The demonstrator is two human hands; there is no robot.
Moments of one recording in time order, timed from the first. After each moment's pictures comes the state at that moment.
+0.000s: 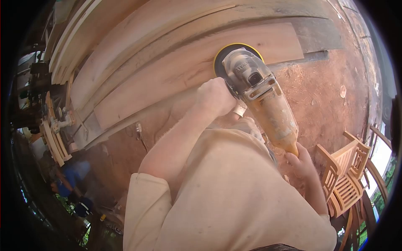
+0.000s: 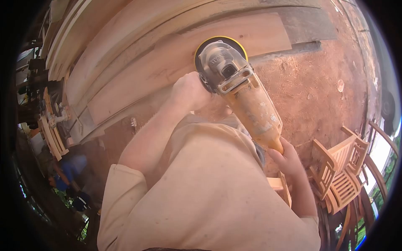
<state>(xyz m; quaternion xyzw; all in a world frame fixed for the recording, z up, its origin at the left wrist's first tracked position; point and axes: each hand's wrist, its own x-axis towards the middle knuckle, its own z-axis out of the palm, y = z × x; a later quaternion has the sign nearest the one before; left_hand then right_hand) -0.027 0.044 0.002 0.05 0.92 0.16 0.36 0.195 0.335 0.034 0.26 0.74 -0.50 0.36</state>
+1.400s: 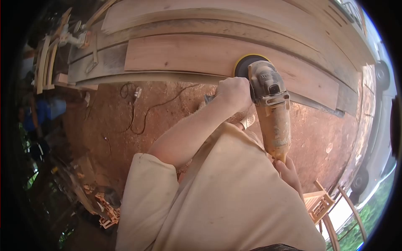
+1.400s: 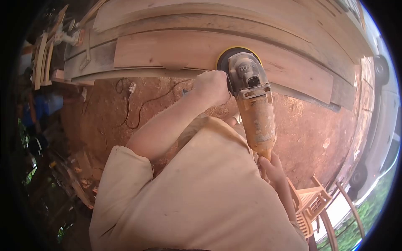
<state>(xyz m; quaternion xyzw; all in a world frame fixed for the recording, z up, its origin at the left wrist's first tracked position) 0.033 -0.095 0.018 -0.04 0.92 0.23 0.30 0.201 0.244 0.011 0.19 0.69 -0.55 0.43</state>
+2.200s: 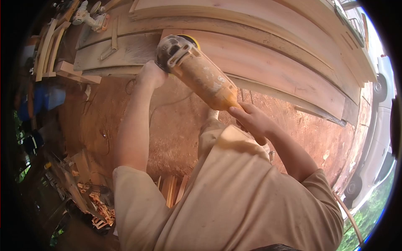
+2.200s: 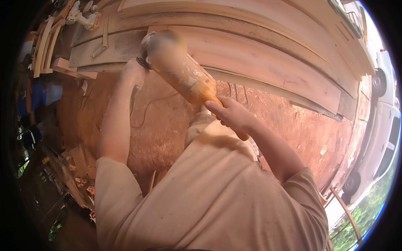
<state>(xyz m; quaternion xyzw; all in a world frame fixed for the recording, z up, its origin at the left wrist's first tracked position) 0.098 -0.423 -0.031 -0.26 0.94 0.12 0.18 0.079 -0.044 0.022 -0.10 0.71 -0.42 0.55</state>
